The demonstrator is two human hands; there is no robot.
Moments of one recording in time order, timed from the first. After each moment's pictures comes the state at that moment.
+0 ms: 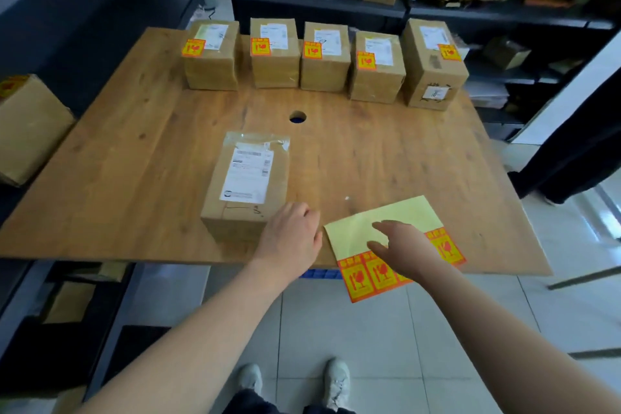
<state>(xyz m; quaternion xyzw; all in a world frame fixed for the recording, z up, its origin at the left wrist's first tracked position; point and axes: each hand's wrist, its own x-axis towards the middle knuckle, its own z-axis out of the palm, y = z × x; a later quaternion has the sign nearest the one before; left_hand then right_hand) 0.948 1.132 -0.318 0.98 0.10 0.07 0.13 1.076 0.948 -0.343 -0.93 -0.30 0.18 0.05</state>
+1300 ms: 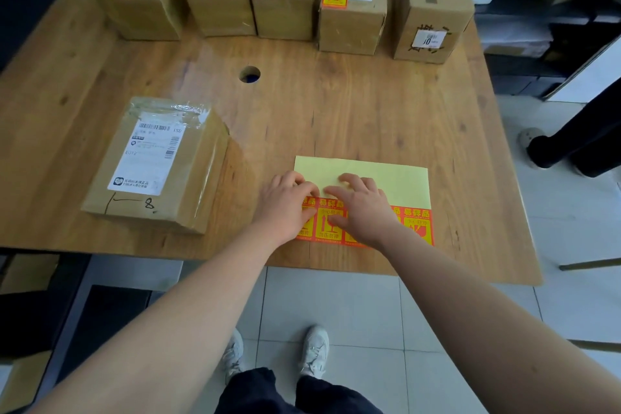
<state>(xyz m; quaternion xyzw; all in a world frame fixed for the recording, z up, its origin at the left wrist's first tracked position) 1.081 1.076 -0.408 0.96 0.19 -0.03 0.18 1.181 0.934 -0.406 -0.89 -0.42 0.18 0.06</state>
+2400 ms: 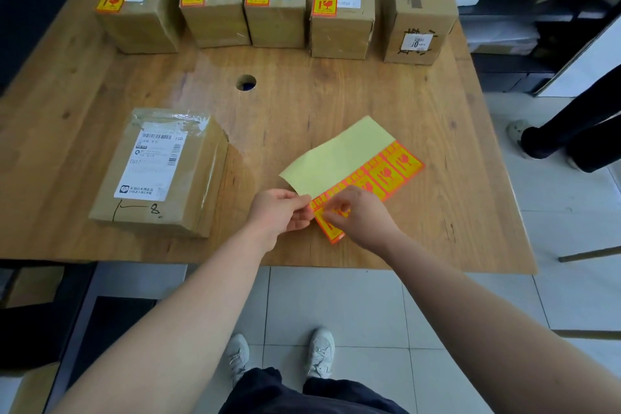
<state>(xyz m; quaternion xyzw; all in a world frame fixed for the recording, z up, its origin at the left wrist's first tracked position) 1.071 1.072 -0.375 0.55 0.45 -0.02 0.70 1.158 0.925 -0.377 -0.86 -0.35 0.21 0.30</state>
